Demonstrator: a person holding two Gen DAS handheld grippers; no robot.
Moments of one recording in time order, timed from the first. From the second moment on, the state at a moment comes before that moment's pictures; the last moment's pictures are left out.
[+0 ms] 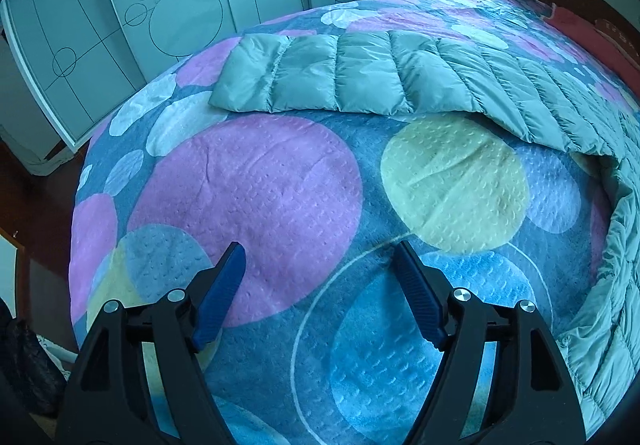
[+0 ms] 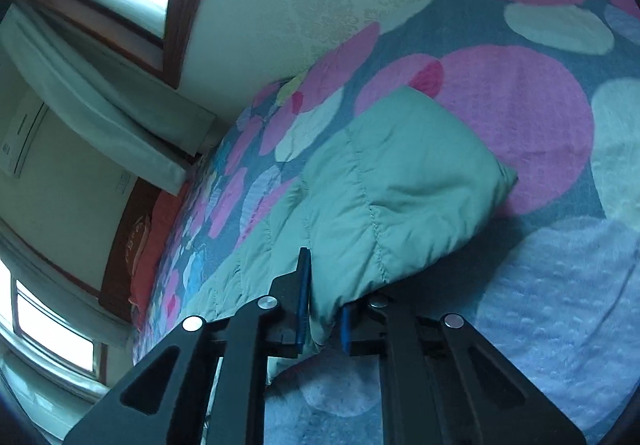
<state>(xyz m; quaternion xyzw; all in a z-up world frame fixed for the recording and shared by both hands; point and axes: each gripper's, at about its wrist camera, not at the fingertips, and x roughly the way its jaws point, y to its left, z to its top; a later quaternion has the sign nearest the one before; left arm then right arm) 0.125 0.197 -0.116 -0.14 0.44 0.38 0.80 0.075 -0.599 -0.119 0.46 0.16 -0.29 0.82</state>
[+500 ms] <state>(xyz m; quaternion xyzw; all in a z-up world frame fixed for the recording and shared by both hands) 0.128 0.215 -0.122 -0.15 0.43 0.37 0.80 0.249 -0.342 -0.025 0.16 0.25 -0.04 0.95</state>
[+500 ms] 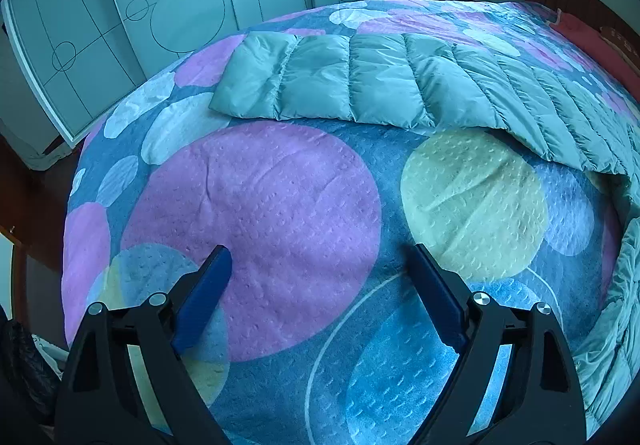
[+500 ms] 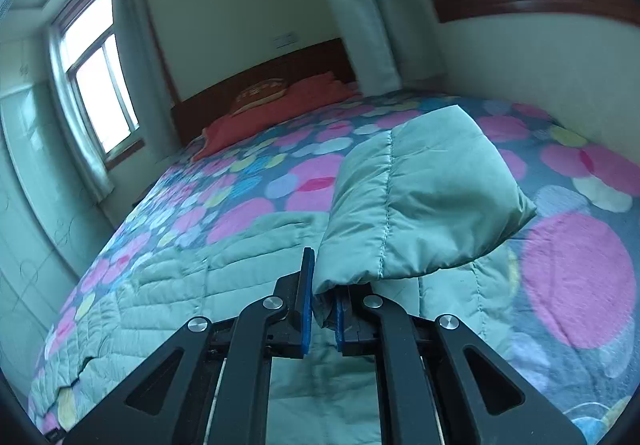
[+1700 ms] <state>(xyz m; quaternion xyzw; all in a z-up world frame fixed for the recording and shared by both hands) 0.128 0.217 -0.124 -0.16 0.42 0.37 0.81 0.276 -0.290 -0.064 0.11 0.38 0.02 0.92</state>
